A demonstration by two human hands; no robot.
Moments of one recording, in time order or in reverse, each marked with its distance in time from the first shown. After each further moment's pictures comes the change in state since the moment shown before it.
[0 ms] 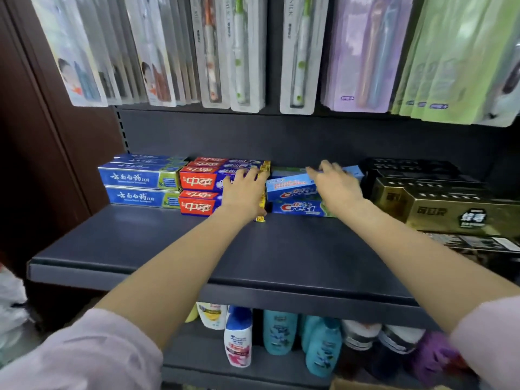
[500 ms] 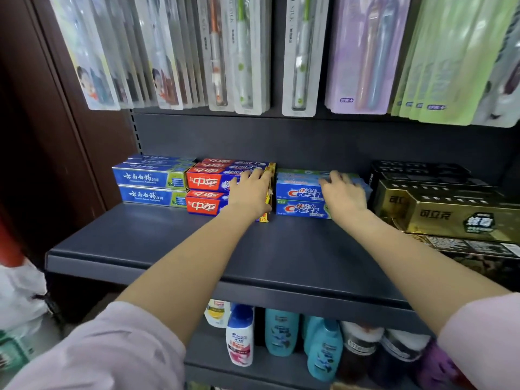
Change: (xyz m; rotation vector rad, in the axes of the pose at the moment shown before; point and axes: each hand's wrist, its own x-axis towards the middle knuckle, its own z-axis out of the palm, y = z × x) left_hand -0.001 0.009 -0.006 -0.096 -0.030 -0.063; right_hand -0.008 0.002 0.018 0.053 -0.063 0.087
